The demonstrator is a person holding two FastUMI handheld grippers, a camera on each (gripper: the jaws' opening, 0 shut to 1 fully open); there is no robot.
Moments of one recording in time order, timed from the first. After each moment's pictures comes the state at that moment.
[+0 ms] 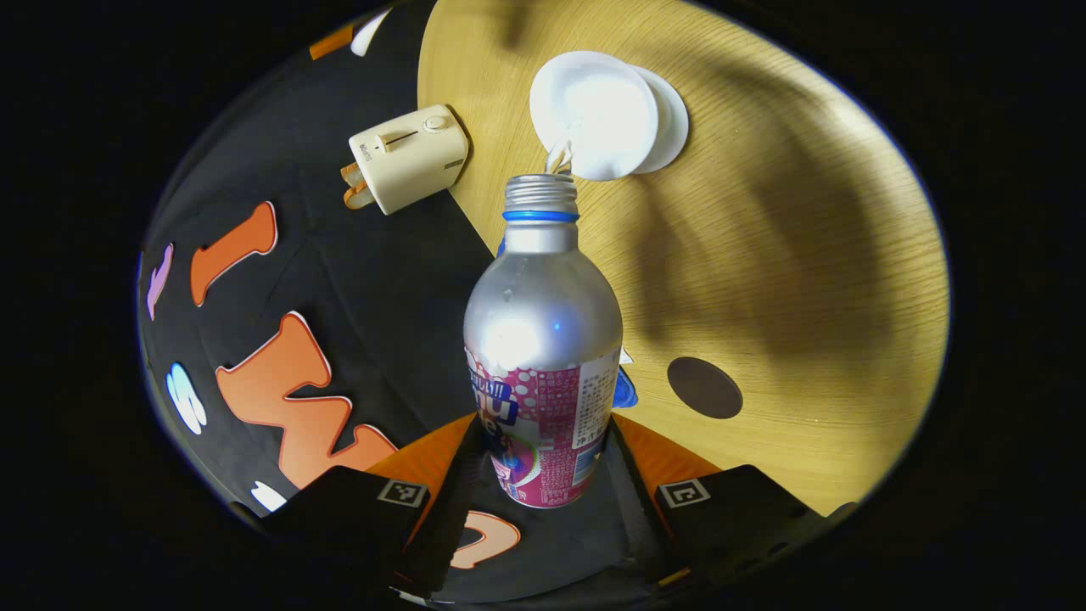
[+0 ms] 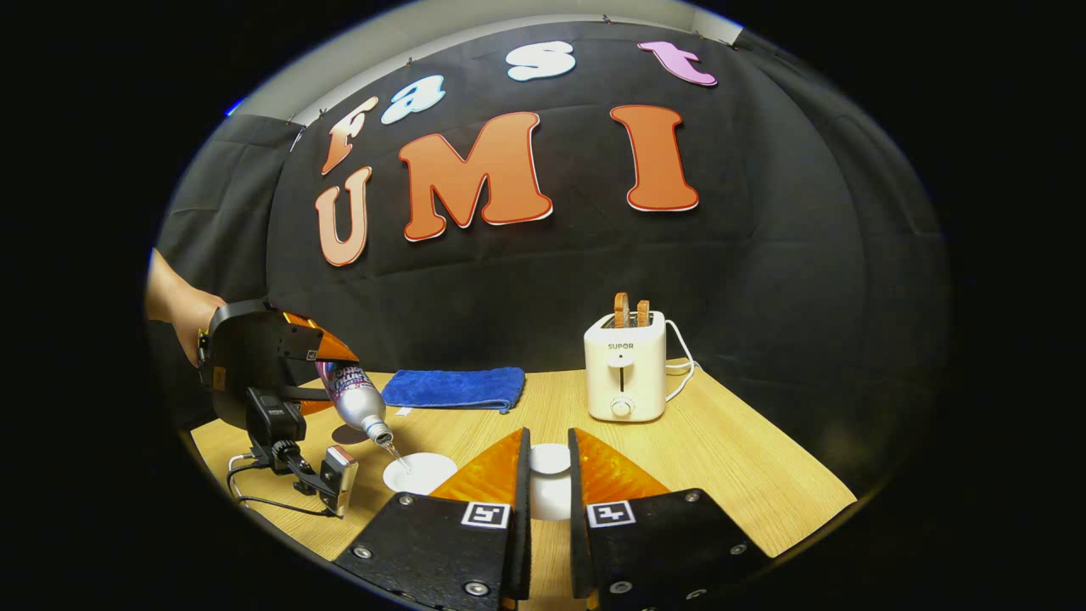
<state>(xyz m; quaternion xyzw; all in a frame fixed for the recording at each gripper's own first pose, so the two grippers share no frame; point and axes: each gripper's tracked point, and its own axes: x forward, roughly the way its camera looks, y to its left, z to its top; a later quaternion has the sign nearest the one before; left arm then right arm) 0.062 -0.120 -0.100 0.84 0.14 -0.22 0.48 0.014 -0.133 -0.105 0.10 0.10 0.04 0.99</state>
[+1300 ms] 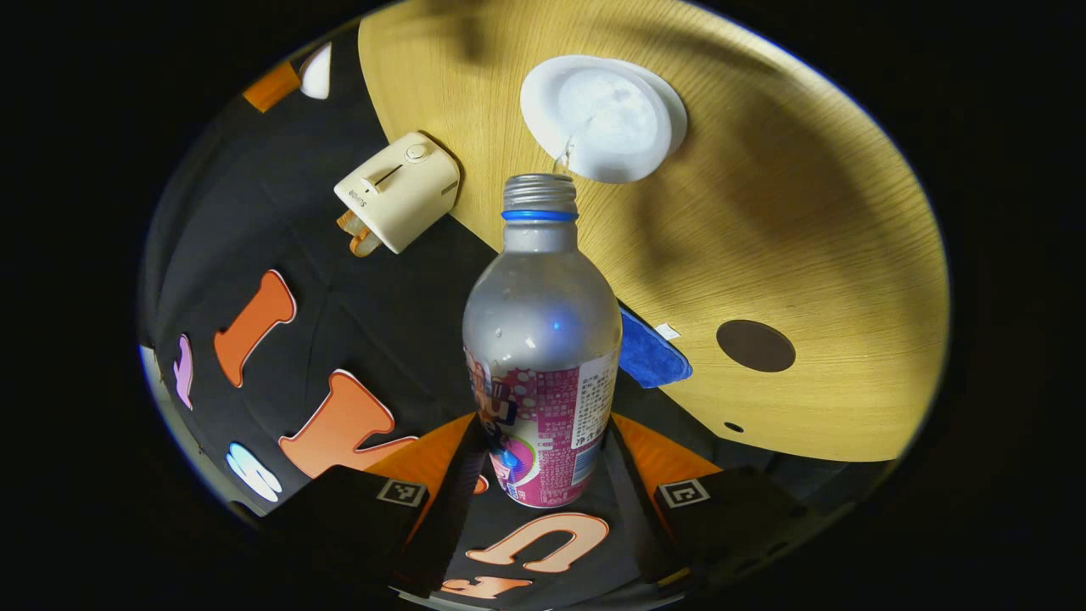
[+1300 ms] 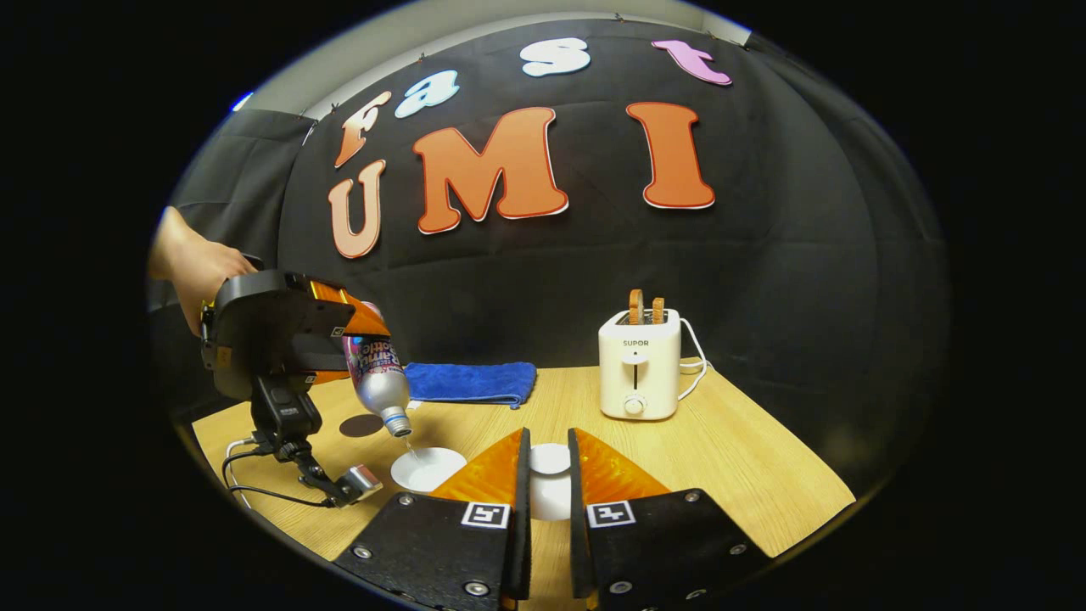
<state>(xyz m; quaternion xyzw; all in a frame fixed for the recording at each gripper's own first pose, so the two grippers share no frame) 0.072 -0.153 -0.062 0.90 0.07 -0.19 0.38 0.018 -0.128 -0.108 0.09 0.11 0.06 0.99</state>
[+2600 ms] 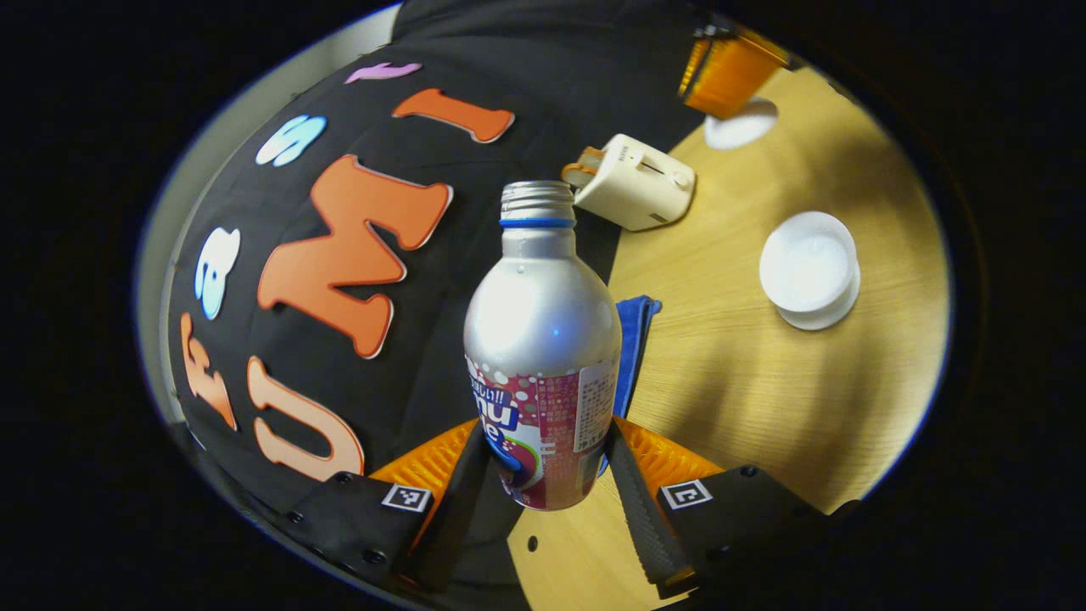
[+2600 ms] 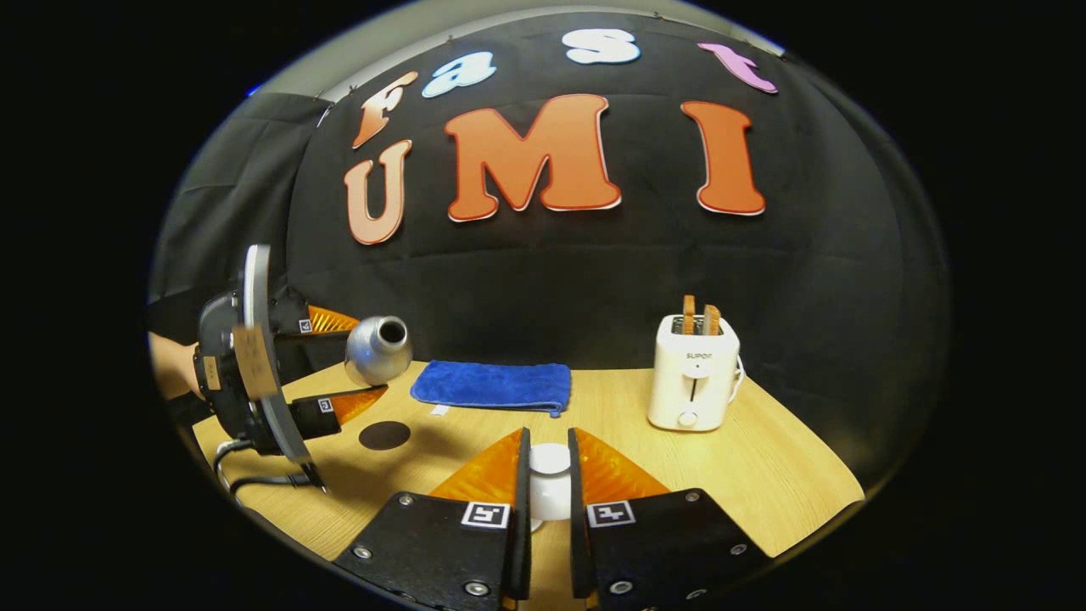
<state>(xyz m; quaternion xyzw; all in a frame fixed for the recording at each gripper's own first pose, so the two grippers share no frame) 0.077 -0.093 -0.085 0.48 0.06 -0.17 0.86 0.050 -0.042 -0.081 0.06 0.13 0.09 0.99</state>
